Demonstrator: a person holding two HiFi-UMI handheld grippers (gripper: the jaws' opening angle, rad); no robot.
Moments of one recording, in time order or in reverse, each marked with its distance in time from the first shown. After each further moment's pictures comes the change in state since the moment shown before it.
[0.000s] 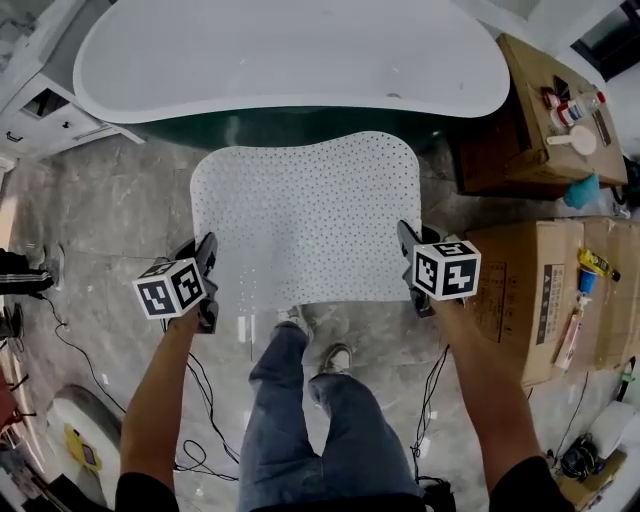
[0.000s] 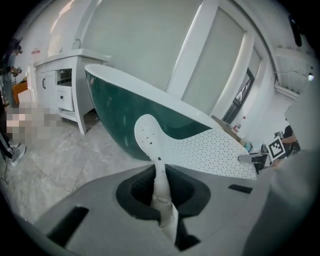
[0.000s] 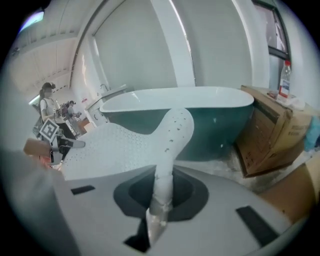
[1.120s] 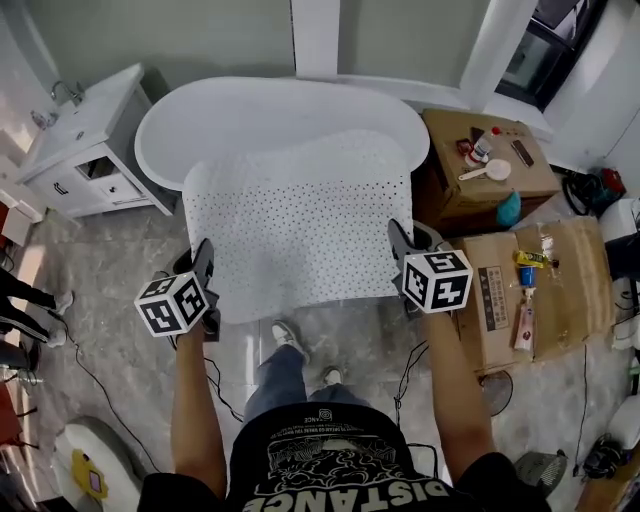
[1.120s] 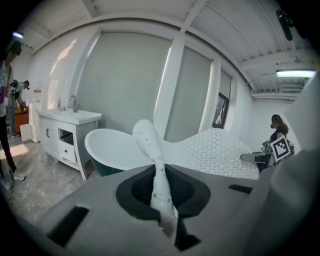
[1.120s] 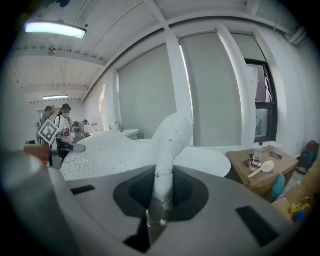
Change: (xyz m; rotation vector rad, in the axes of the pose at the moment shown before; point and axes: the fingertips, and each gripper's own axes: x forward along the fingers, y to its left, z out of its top) left arm -0.295 -0.165 0.164 0.150 -0.379 -0.031; right arm -0.335 0.093 0.171 -0.131 -0.448 -0.059
